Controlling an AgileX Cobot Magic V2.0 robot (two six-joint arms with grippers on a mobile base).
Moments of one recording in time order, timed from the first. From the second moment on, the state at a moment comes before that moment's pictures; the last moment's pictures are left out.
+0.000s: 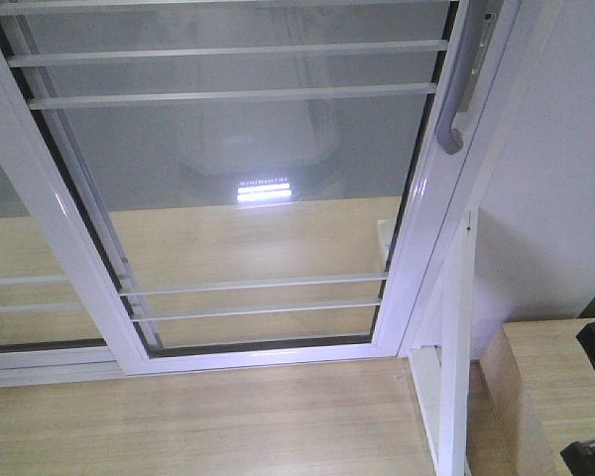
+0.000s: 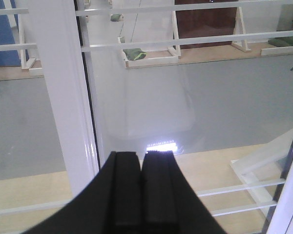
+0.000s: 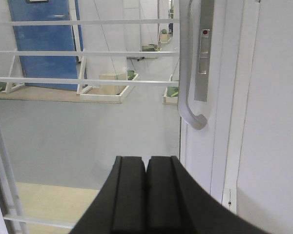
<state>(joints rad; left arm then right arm) -0.08 -0.01 0.03 -0.04 0.23 0.03 0.24 -0.01 0.03 0.05 0.09 -0.02</state>
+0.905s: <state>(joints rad) -0.08 -0.01 0.03 -0.04 0.23 0.03 0.24 -0.01 0.03 0.05 0.09 -0.02</state>
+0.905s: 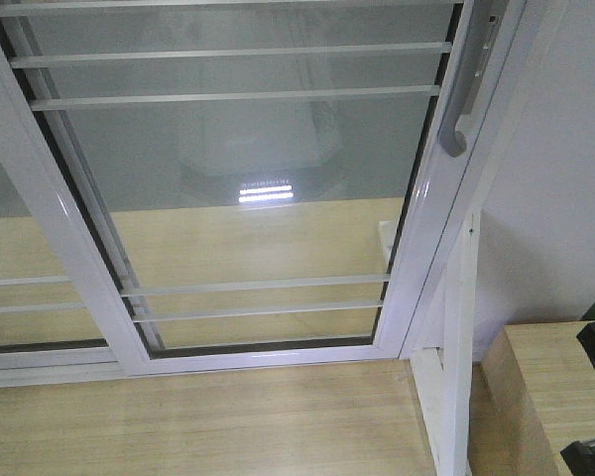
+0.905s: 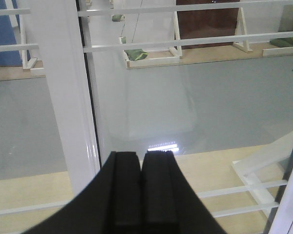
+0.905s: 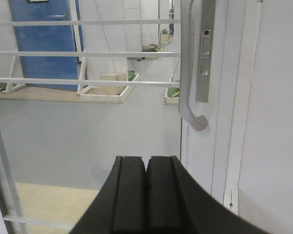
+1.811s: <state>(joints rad) -0.08 -0.01 0.03 -0.11 -0.01 -0.07 0.24 -0.01 0.03 0.05 -0.10 -0.05</state>
